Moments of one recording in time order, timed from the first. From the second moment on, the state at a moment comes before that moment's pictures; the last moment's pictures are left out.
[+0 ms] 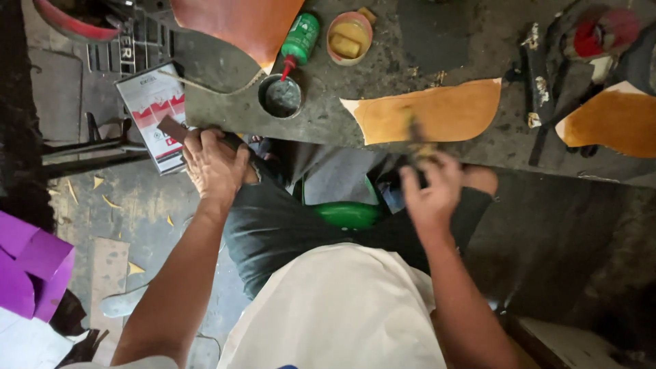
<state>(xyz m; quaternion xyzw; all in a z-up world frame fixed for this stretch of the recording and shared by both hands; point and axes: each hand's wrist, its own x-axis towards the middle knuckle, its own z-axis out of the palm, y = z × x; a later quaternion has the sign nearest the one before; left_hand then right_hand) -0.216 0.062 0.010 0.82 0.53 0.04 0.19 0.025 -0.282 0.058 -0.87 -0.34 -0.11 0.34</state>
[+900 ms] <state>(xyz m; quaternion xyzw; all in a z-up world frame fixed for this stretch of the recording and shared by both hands) -0.203 0.067 0.026 0.79 0.59 -0.02 0.20 0.022 -0.238 0.075 -0.88 -0.39 -0.04 0.27</state>
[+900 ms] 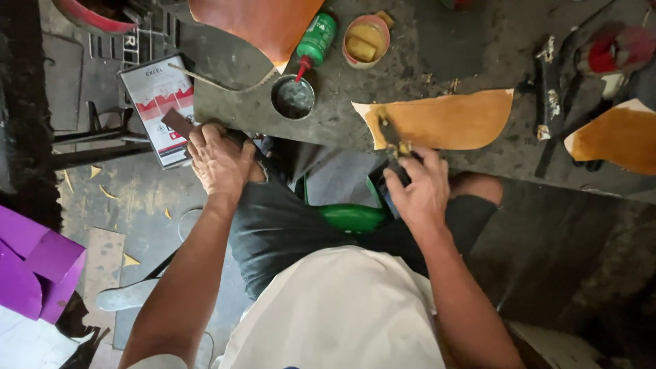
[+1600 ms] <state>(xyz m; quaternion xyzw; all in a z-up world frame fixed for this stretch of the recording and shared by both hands) -0.201 0.064 0.028 0.78 0.59 0.02 0.20 0.028 -0.235 0.064 -0.86 -0.41 -0.05 0.31</state>
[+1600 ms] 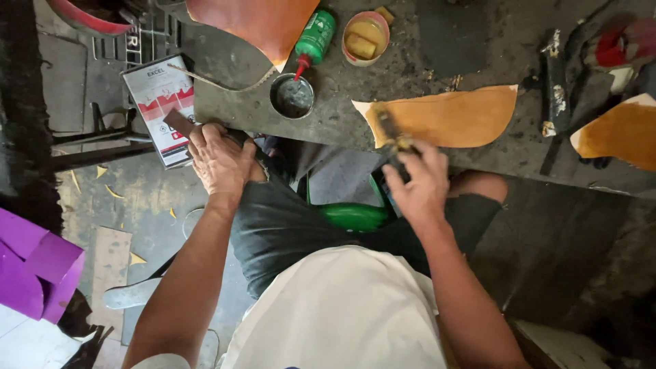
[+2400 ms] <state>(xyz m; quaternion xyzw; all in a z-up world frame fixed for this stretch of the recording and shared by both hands) -0.205 0.064 0.024 0.81 0.55 0.06 0.18 0.002 -0.286 0.071 -0.87 -0.37 -0.01 0.31</state>
